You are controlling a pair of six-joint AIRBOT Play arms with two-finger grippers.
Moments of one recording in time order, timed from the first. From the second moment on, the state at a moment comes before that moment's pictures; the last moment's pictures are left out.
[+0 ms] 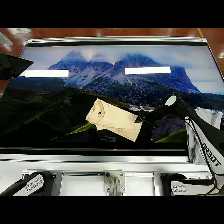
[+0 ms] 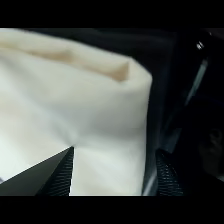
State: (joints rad) left arm 0.35 -1.10 1.33 0.46 -1.19 -1.13; right arm 0.07 -1.53 0.93 -0.93 1.10 1.63
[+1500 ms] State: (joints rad) left arm 0.33 -1.10 1.33 0.46 -1.25 -1.14; right arm -0.84 -1.40 1.78 -0.83 1.49 1.66
